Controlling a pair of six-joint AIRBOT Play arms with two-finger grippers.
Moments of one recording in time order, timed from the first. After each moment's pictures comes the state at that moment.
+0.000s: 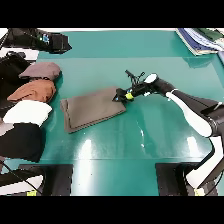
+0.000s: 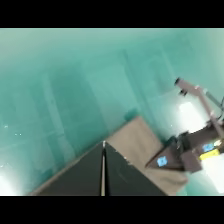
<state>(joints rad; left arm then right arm) -0.21 -1.32 1.74 1.20 -1.10 -1.48 0.33 -1.81 1.40 -0.57 1.01 1.27</state>
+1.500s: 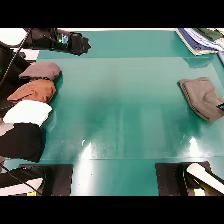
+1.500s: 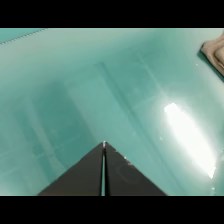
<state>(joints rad) -0.38 -1.32 1.74 1.20 -1.00 -1.47 -0.90 -1.07 0.89 -1.11 1.10 1.41</state>
